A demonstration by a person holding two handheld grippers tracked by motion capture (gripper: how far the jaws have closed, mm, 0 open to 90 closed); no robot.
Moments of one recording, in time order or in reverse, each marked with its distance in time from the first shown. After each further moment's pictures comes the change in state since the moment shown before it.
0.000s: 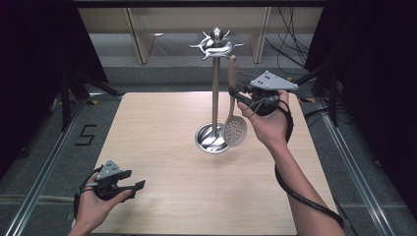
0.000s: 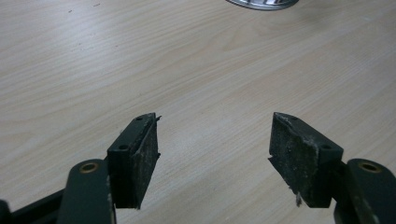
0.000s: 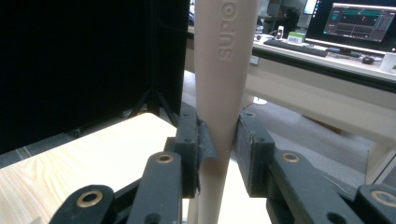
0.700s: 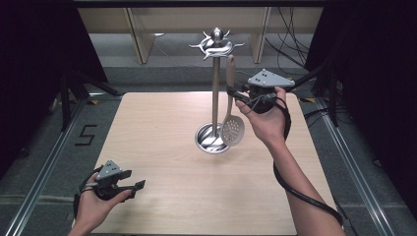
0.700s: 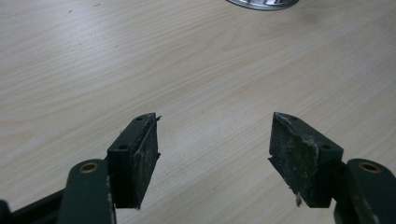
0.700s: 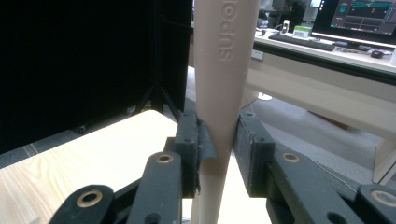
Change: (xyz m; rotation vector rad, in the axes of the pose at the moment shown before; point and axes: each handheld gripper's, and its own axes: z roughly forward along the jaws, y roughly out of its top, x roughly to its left) left arm 0.001 0.000 0.000 -0.002 0.000 0.001; right arm -0.002 0.002 0.008 0.025 0.017 0.016
